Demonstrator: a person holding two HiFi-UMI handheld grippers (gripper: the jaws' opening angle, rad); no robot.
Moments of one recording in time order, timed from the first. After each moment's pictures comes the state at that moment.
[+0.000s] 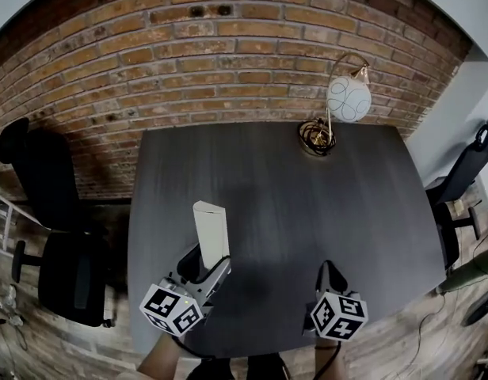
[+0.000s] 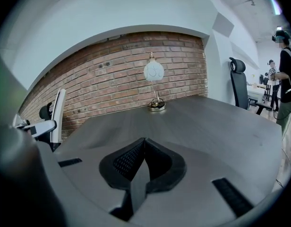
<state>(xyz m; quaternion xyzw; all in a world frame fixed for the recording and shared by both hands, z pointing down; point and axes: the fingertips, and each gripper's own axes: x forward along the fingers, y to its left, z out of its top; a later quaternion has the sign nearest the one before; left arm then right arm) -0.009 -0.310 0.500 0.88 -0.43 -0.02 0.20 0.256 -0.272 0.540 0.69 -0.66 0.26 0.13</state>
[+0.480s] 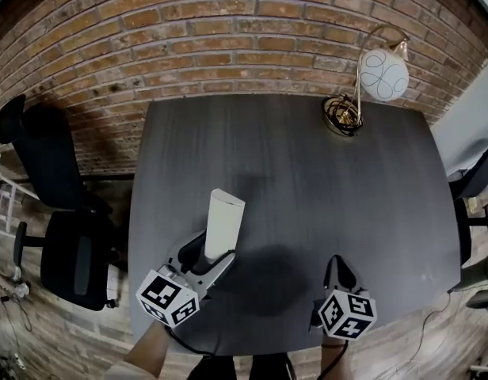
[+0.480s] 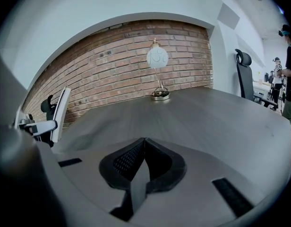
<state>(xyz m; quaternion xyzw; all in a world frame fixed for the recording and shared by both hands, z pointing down) -0.020 -0.313 0.546 0.90 -0.39 0.06 0.18 0.243 -0.279 0.587 0.67 -0.67 0.28 0.16</state>
